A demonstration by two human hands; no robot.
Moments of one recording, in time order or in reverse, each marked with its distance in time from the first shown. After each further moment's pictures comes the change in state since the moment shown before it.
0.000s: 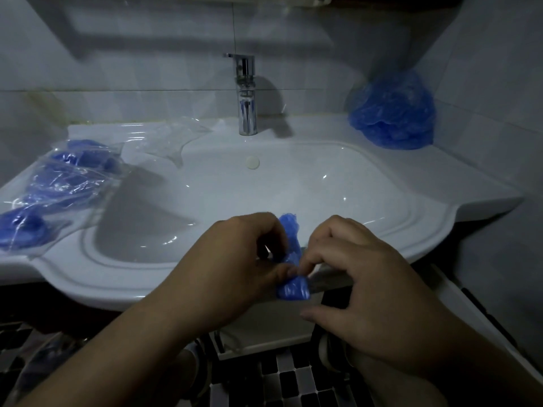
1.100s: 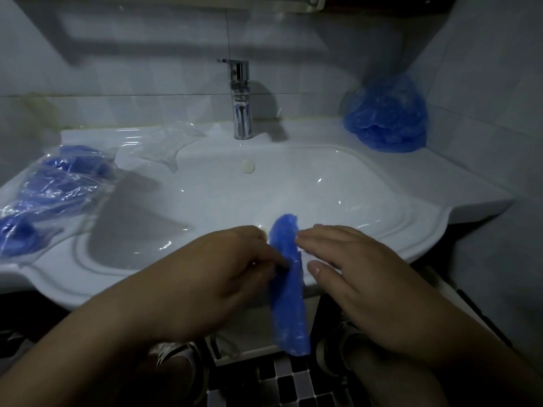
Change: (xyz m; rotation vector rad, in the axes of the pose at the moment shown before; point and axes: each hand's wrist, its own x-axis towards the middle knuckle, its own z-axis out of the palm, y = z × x) left_hand 0.005 -0.035 -0.005 0.198 -0.303 0.195; right_hand 0.010 0.011 -0.001 -0.120 -0.129 0.217
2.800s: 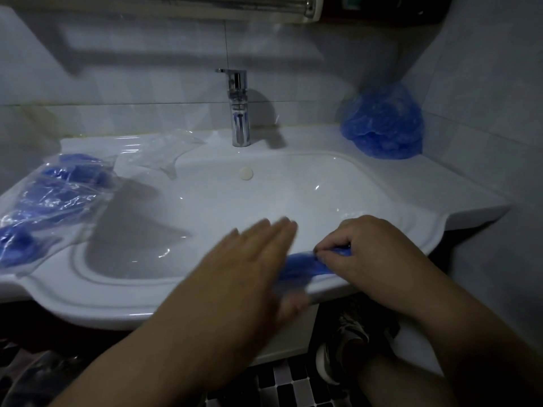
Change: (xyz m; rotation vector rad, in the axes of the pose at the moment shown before) left_hand -0.006 0.048 0.000 0.387 0.206 -0.111; right_hand 0.023 0.020 -0.014 -0.008 0.049 0.160
